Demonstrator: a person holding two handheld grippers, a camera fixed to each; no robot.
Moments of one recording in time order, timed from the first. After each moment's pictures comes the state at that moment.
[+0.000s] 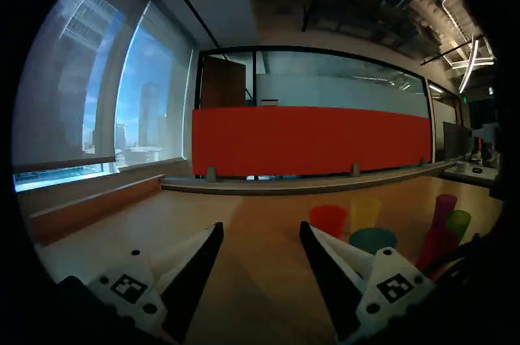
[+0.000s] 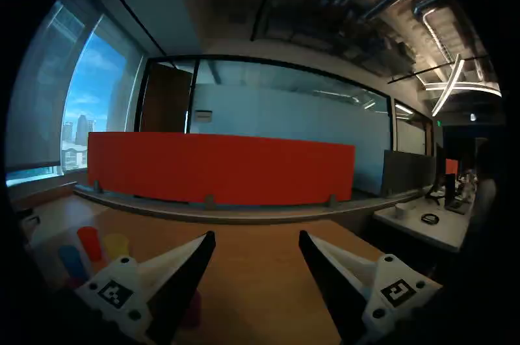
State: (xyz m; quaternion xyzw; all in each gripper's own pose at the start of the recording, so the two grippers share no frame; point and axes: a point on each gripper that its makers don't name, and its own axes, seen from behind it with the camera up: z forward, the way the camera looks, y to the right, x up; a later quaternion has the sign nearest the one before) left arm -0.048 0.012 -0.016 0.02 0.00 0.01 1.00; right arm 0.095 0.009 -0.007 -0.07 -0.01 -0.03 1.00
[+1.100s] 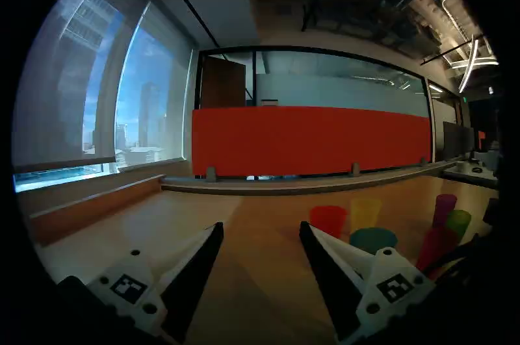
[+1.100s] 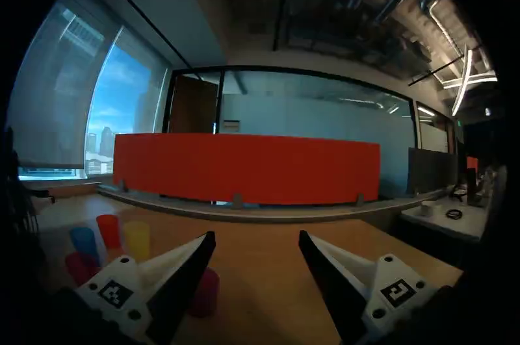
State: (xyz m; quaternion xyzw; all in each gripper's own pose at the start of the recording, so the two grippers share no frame) left arm -0.048 0.011 -0.018 0.02 0.00 0.01 1.00; right arm 0.045 -0.013 -0.006 0.02 0.03 -0.02 1.00
